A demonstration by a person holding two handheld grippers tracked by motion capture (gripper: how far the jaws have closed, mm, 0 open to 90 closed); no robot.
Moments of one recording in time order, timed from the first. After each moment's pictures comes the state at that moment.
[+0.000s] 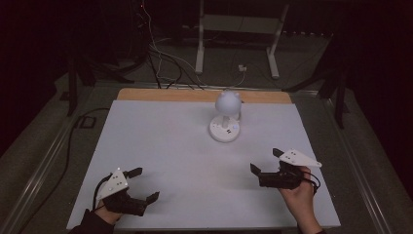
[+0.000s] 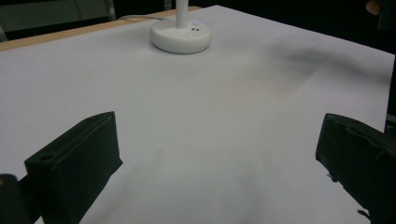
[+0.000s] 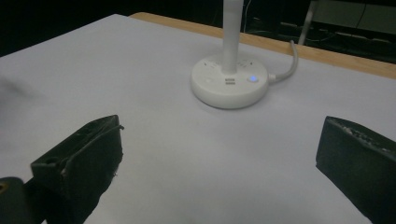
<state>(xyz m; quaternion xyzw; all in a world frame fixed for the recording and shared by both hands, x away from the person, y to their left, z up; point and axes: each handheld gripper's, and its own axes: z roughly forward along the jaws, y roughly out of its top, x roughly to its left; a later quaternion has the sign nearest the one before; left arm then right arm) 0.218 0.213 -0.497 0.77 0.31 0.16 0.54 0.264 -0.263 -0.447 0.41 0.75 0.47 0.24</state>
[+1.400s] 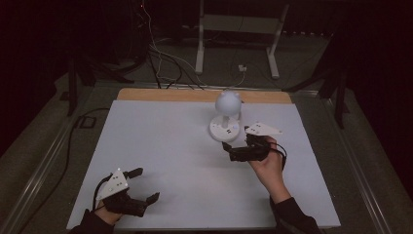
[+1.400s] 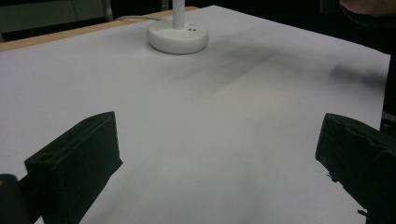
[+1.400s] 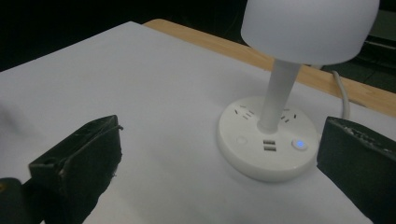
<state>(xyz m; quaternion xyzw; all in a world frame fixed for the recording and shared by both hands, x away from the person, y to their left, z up) 0.217 0.213 -0.495 0.77 0.30 0.16 0.54 0.336 -0.188 -0.433 0.37 0.77 0.47 0.22</state>
